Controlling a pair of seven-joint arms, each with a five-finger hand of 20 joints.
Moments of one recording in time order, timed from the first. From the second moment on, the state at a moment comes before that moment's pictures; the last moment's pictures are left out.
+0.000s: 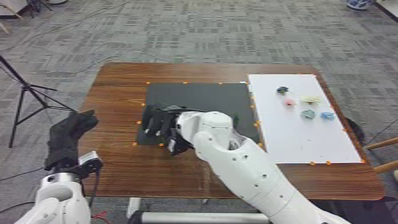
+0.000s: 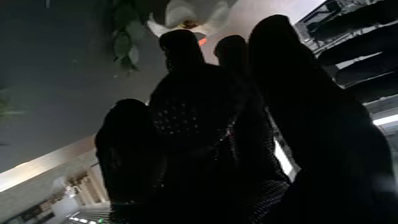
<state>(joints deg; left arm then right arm) 120.0 -44.4 -84.0 -114.4 39.2 40.1 23.3 -64.1 -84.7 45.8 -85.0 -128.1 -26.7 9.8</state>
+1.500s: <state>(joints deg) 125.5 -49.1 -94.9 -115.6 47.9 29.5 18.4 -93.5 -44.0 83.6 -96.5 -126.2 15.9 6.6</state>
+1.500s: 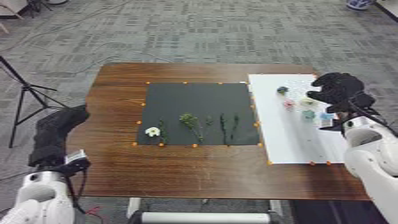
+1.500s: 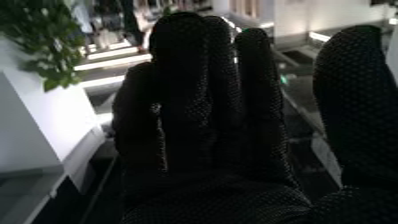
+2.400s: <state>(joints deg) 130.4 -47.9 -105.5 -118.7 56.2 26.7 16.6 -93.2 -46.4 79.6 -90.5 -133.7 7.8 8.9</state>
